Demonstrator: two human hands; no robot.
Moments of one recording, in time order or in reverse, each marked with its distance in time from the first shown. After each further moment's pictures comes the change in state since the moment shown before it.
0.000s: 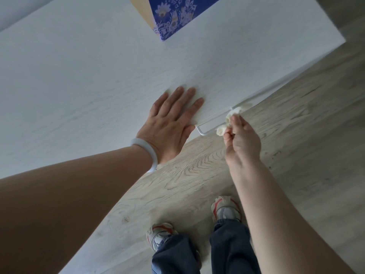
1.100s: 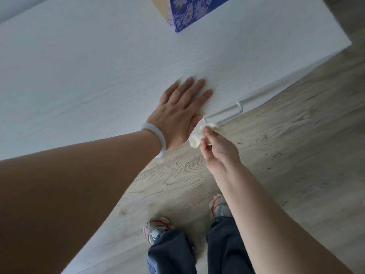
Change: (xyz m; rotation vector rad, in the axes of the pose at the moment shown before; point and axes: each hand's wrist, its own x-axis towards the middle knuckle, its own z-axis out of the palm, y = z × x) left_hand 0.000 -0.001 0.001 0.008 0.016 0.003; right_hand -0.034 0.044 0.002 -0.121 -0.100 0.272
